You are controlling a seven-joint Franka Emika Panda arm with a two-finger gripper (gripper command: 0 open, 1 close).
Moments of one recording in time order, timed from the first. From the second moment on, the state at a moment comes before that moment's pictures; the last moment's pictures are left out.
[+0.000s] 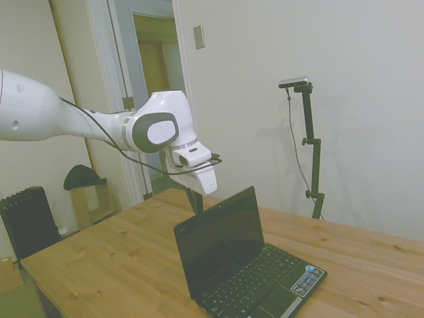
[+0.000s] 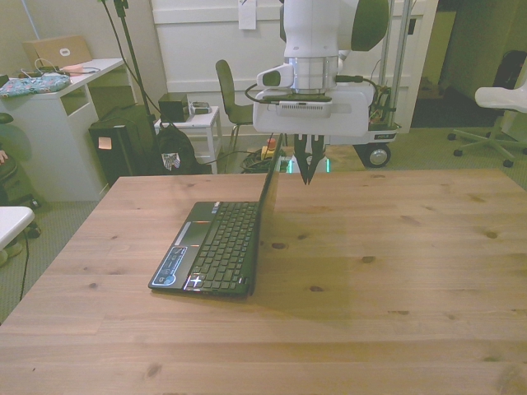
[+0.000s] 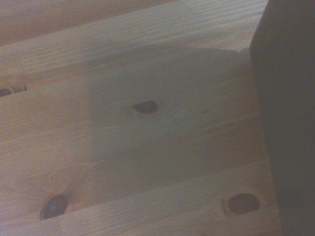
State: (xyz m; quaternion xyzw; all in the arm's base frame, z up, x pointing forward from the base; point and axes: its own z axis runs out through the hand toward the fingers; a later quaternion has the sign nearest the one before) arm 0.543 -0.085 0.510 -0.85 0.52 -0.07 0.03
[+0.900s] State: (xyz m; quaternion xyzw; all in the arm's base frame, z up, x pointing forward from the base) arm 0.478 -0.284 0.460 -0.81 0.58 -0.03 0.02
